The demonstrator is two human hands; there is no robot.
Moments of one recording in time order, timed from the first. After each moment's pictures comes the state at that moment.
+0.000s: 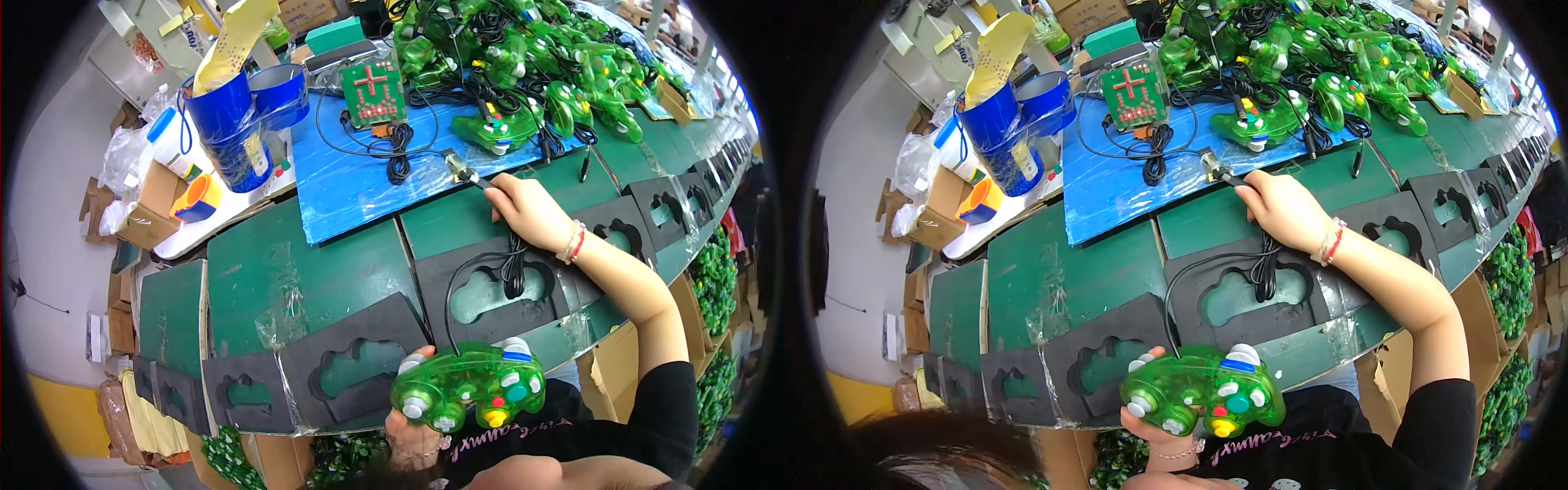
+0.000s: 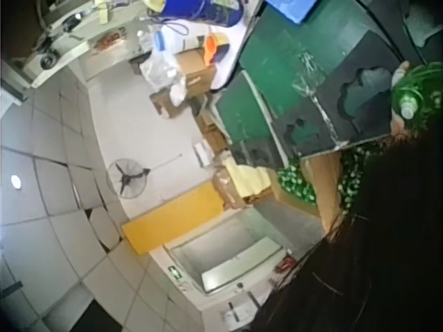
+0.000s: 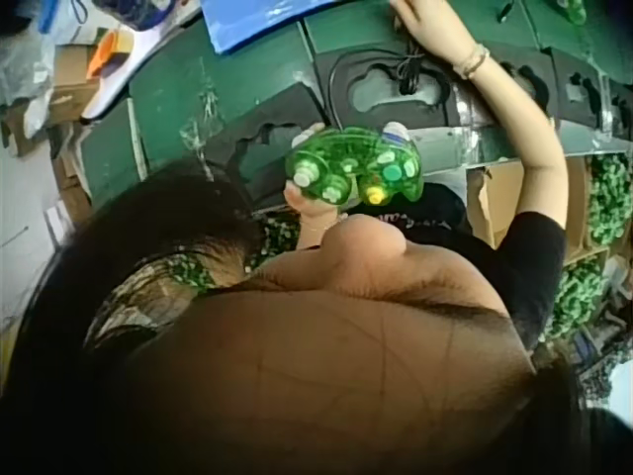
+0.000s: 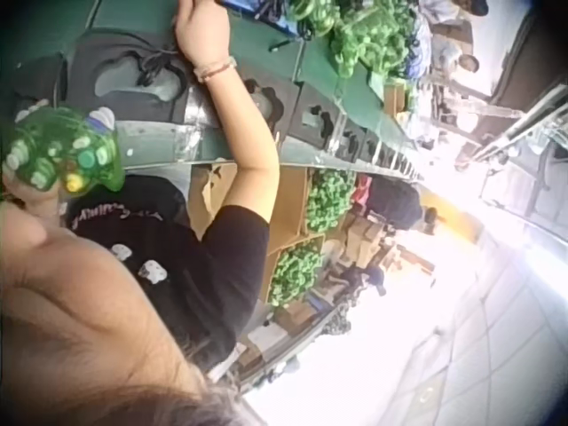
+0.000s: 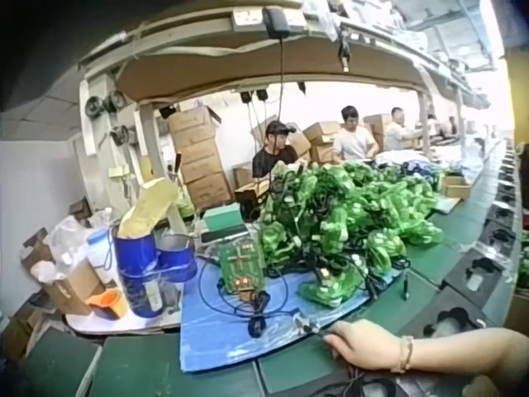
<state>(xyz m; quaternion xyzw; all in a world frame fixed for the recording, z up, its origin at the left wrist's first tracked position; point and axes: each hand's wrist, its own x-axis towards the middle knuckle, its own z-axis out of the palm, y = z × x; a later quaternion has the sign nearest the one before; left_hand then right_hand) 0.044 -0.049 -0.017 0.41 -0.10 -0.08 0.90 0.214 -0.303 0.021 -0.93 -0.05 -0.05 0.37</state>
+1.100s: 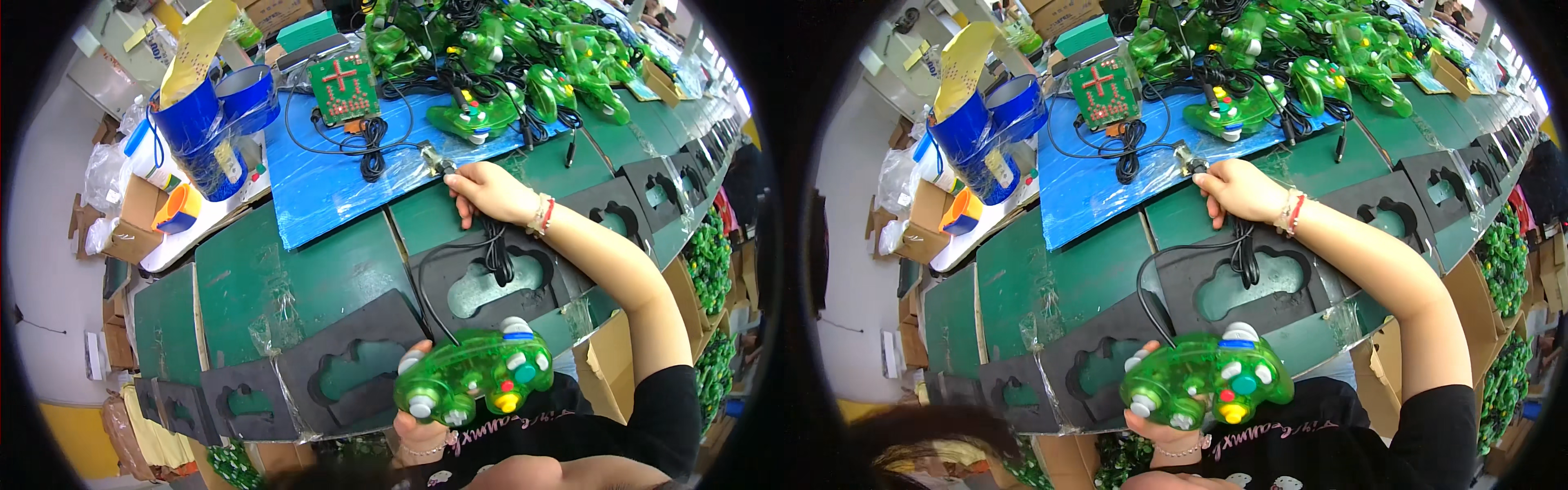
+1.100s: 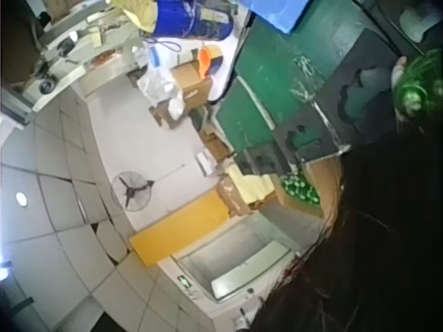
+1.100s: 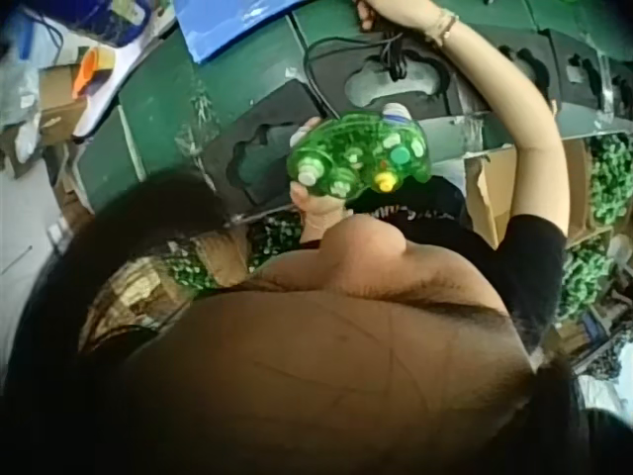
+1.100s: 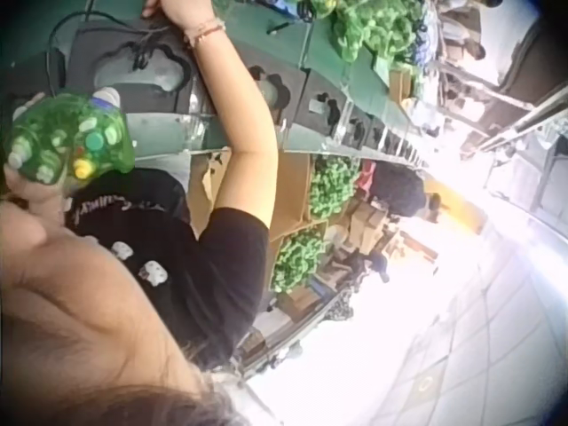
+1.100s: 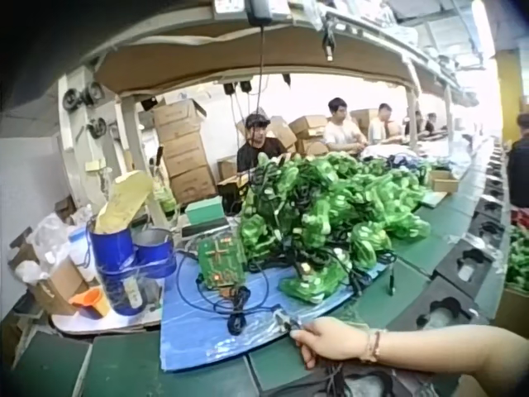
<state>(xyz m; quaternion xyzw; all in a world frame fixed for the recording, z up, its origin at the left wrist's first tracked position) 0.046 -0.075 -0.015 0.28 -0.09 -0.11 0.95 0.239 -0.300 0.005 -0.82 0.00 0.13 0.56</state>
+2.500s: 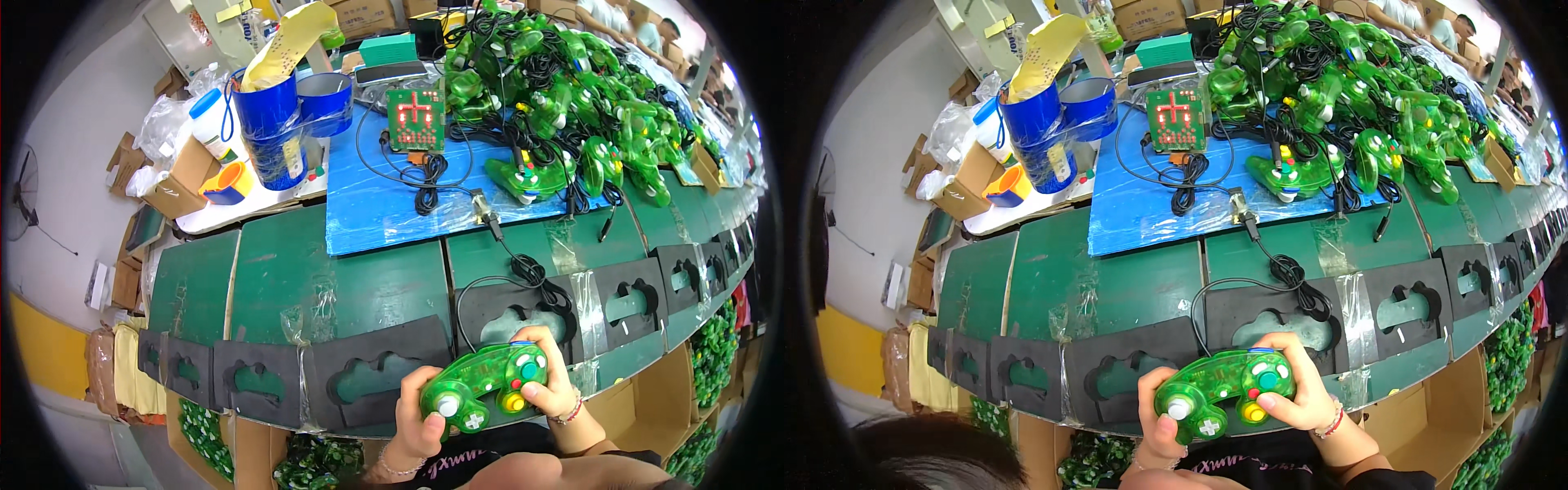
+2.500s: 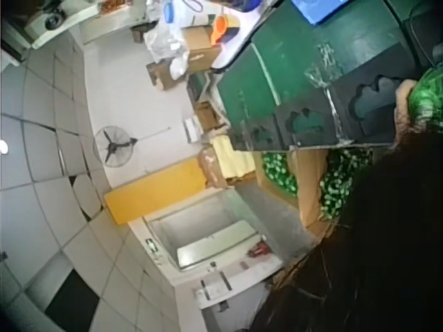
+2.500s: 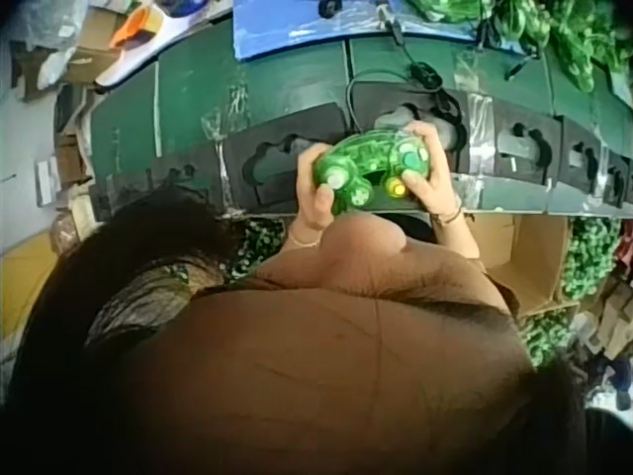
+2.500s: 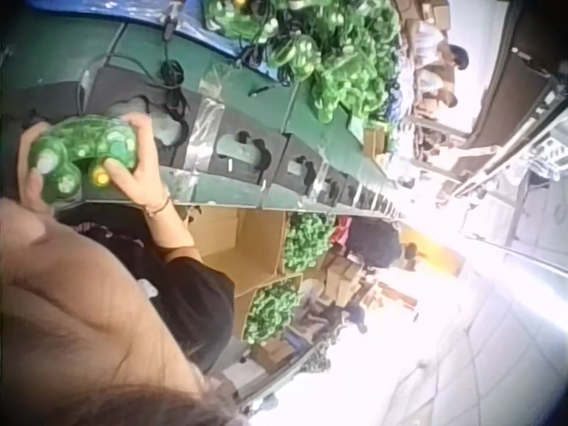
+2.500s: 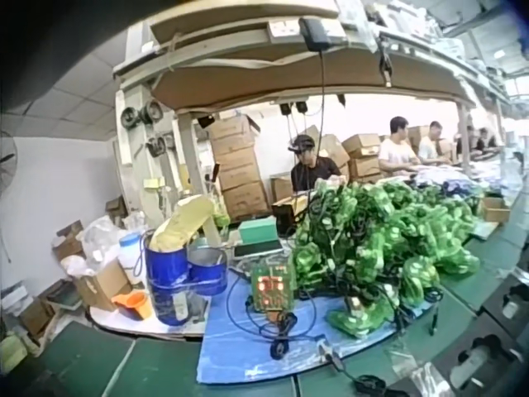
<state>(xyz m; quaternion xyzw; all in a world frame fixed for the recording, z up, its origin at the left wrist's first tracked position) 0.056 -0.075 0.008 0.68 -0.10 0.04 0.73 0.071 -0.286 0.018 -0.63 -0.10 0.06 0.77</state>
